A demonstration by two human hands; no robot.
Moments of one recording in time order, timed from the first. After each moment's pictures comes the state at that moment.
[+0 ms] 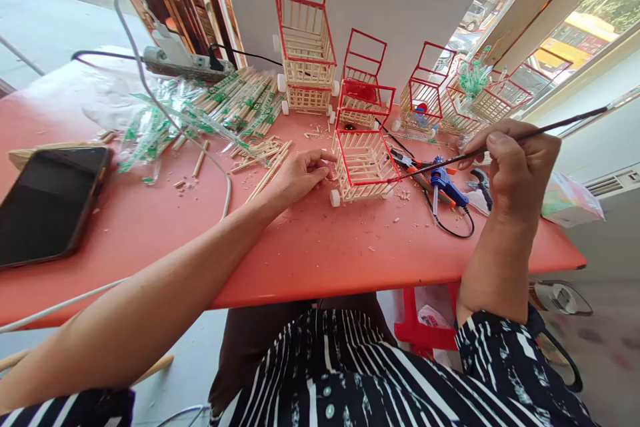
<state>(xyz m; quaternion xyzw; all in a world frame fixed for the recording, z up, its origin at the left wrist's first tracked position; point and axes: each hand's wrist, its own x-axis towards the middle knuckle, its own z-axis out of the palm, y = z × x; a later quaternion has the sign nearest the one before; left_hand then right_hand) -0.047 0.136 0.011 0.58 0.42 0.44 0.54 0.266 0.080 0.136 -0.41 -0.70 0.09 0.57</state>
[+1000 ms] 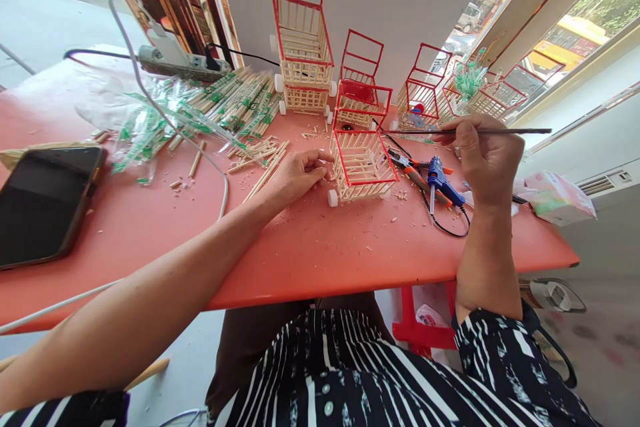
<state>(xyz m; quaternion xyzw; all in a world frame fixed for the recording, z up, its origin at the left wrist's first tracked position) -0.046 0.136 0.012 0.57 0.42 0.44 0.55 0.259 0.093 0.127 -0.46 -0.72 0.02 0.52</state>
